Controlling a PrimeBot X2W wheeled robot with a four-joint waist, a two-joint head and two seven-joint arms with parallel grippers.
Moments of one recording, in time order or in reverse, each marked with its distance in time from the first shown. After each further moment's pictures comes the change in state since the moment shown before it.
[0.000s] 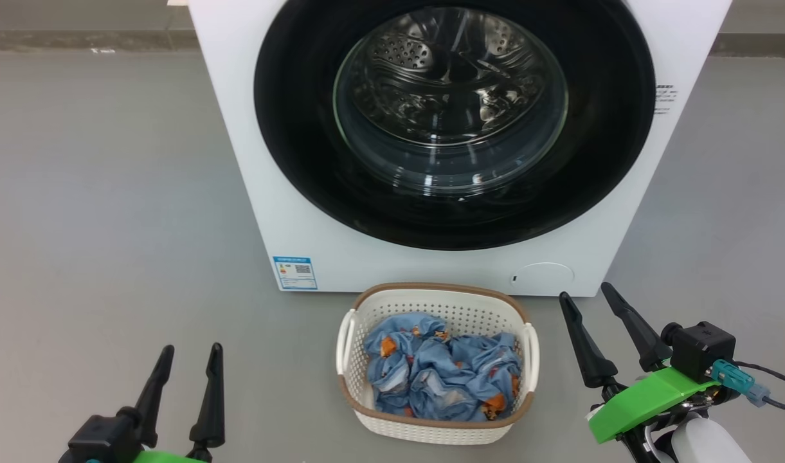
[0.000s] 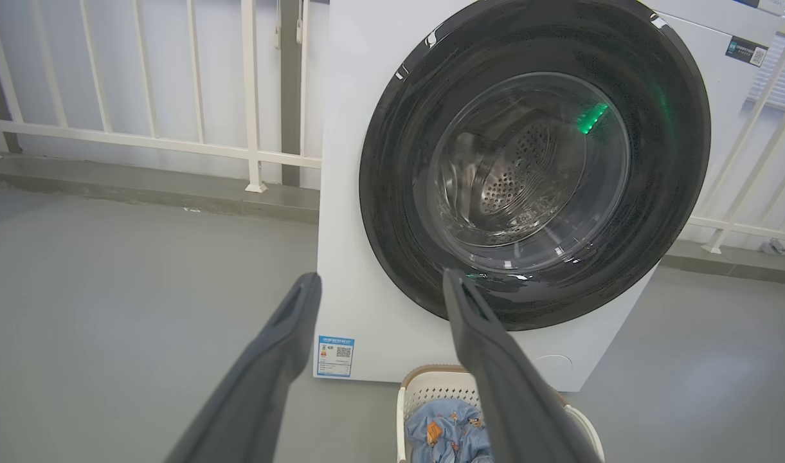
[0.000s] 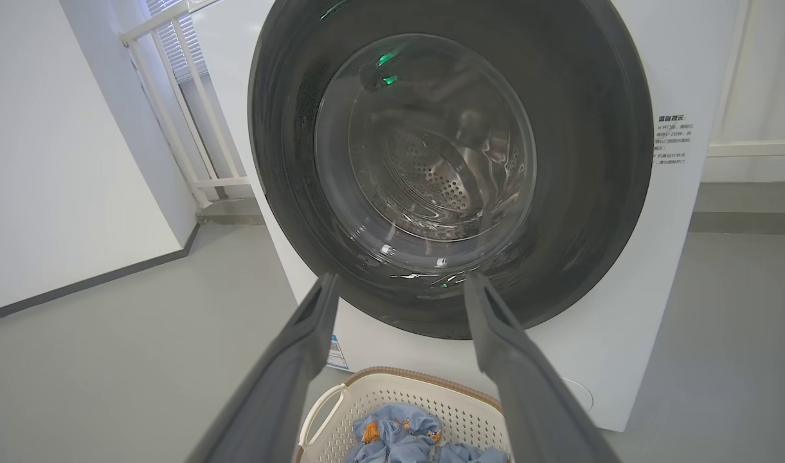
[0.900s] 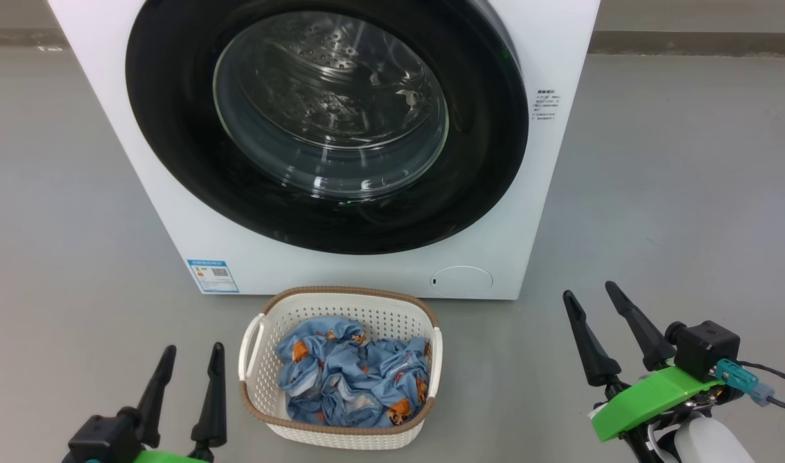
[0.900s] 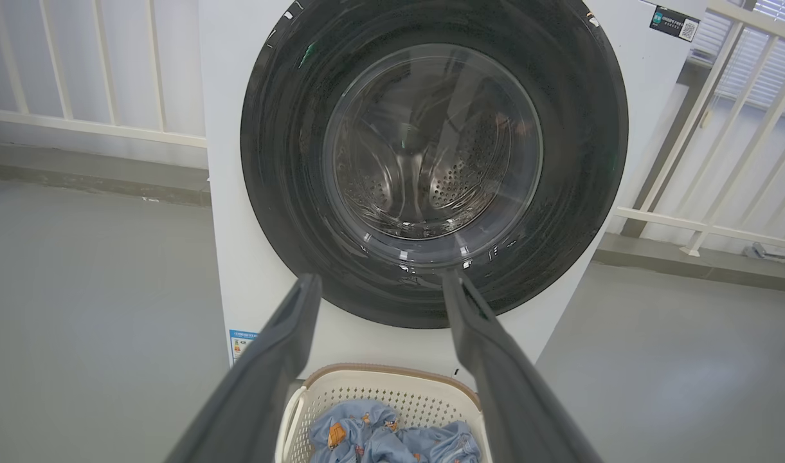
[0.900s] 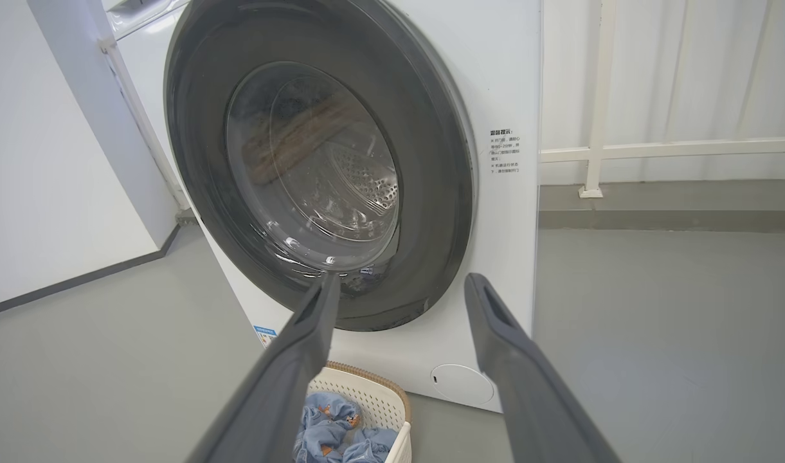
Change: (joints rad) left arm -0.001 -0.004 -0.004 0.002 -0.019 0.000 0.000; right arm 0.000 0.000 -0.011 0.000 0.000 0.000 0.000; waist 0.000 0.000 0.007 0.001
